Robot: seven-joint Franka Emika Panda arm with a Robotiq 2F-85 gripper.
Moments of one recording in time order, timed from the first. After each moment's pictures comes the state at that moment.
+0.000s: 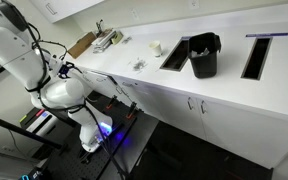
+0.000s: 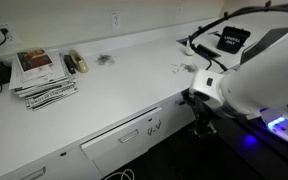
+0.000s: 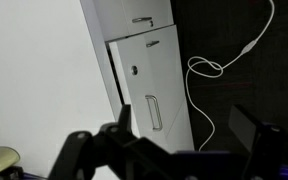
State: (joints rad) arm 0.55 0.15 0.72 -2.25 -0.68 2.34 0.43
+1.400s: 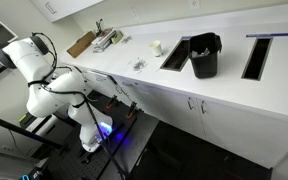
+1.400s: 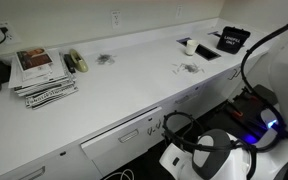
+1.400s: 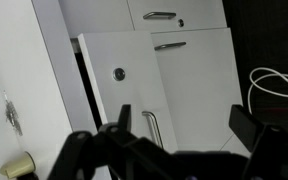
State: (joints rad) arm 1.20 0.76 0.25 -1.80 -1.08 2.03 0.97
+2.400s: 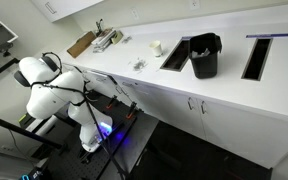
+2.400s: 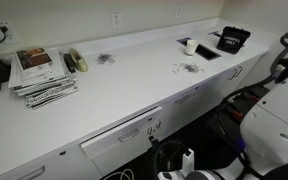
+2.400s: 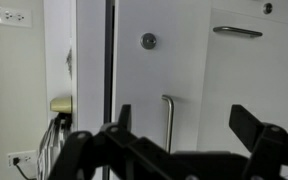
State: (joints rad) arm 1.38 1.14 0.13 -1.46 -1.36 1.74 0.90
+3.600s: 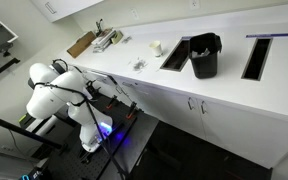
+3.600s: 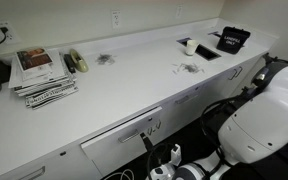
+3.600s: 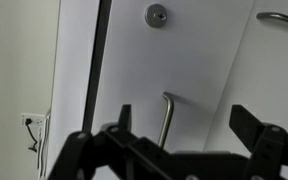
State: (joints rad) arm 1.36 1.34 0.08 -1.33 -1.59 1.72 0.85
